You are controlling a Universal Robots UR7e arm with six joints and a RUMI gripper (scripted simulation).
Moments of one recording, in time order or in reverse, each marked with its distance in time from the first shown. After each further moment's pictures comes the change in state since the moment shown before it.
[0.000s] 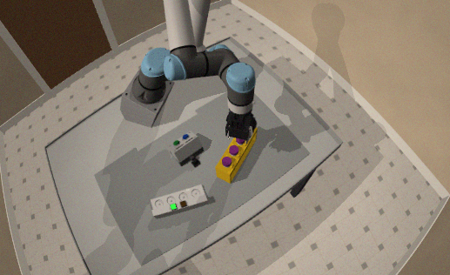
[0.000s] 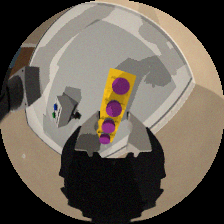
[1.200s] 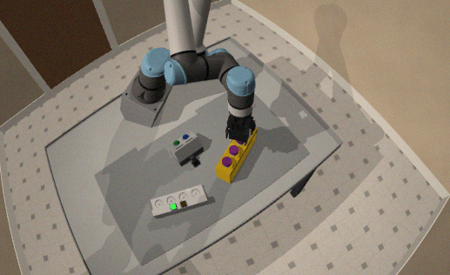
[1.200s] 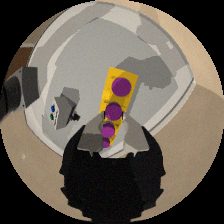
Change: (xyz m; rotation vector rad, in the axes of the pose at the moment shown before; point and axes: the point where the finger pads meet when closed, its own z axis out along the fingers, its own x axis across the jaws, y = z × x) arm 0.000 0.000 0.015 -0.001 0.000 0.000
